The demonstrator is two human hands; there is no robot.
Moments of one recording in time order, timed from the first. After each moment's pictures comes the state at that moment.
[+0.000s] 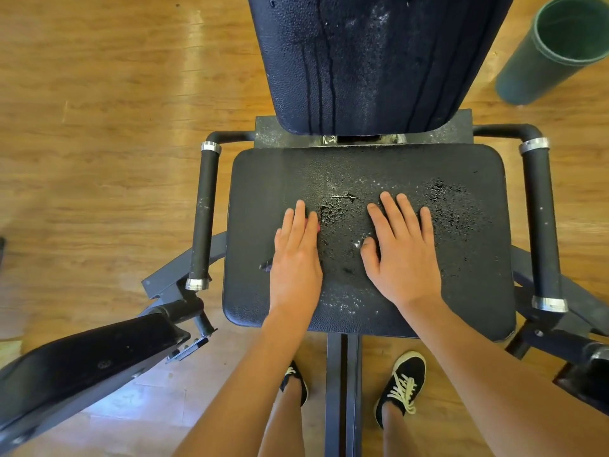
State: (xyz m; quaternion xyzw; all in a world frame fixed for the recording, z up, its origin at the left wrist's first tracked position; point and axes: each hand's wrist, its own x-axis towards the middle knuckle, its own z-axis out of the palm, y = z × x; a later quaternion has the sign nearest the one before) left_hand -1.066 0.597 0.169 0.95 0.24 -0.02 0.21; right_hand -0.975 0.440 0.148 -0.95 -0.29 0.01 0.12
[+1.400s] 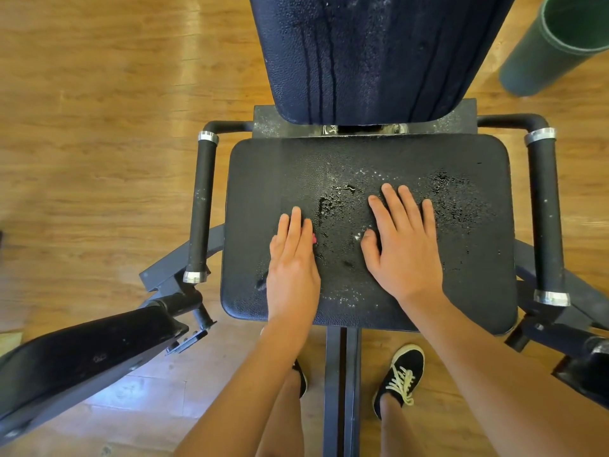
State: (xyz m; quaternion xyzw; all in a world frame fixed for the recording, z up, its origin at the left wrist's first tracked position) left_hand -1.088 0.587 0.164 0.95 0.25 0.03 0.21; right_hand -0.975 0.440 0.149 -0.95 -0.29 0.01 0.12
